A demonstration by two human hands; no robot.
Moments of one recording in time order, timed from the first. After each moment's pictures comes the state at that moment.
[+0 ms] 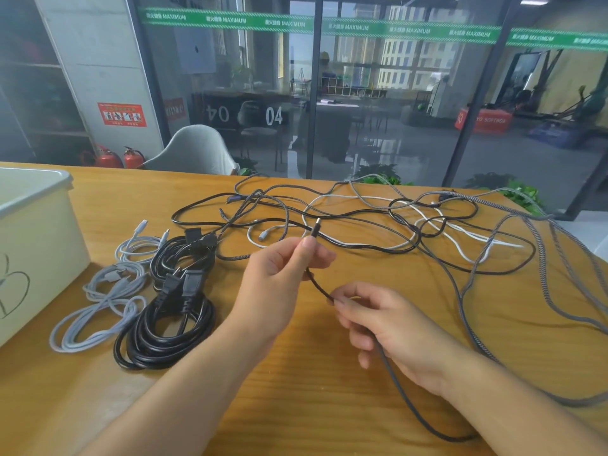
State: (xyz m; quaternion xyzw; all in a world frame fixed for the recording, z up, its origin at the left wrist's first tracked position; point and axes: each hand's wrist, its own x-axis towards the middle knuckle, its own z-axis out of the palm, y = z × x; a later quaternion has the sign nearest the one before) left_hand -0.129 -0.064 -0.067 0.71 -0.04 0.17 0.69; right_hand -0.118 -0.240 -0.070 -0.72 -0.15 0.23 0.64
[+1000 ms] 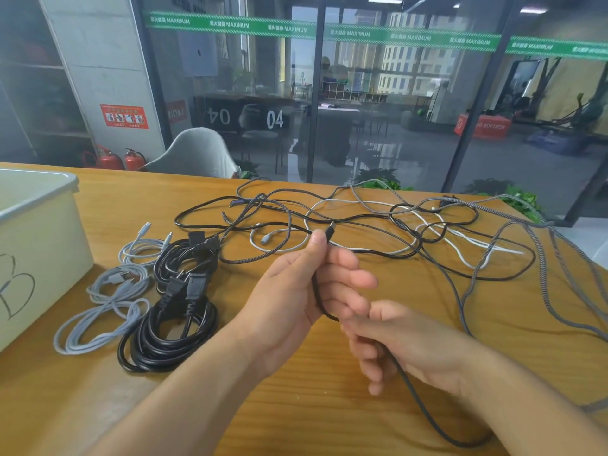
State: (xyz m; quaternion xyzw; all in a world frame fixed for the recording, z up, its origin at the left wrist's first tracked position) left_hand -0.151 -0.077 -0.035 0.52 -0.11 -0.04 0.85; right_hand -0.115 -0.251 -0.057 -0.72 -0.16 0.36 0.57
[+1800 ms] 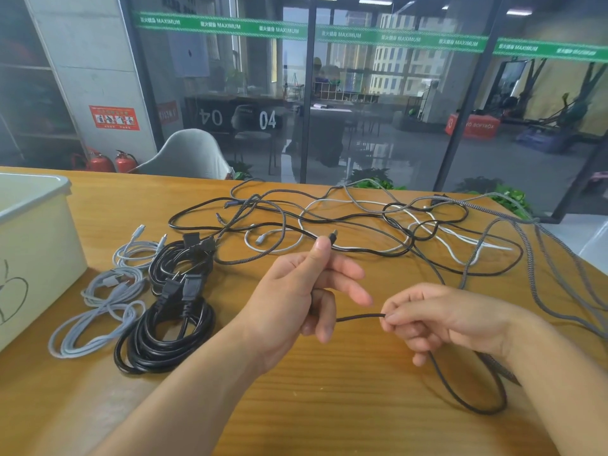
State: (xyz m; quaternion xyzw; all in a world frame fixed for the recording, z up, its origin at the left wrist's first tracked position) left_hand -0.152 -0.075 -0.036 0.64 -0.09 -0.04 0.76; right_hand -0.079 -0.310 -0.041 -0.75 -0.17 0.40 0.49
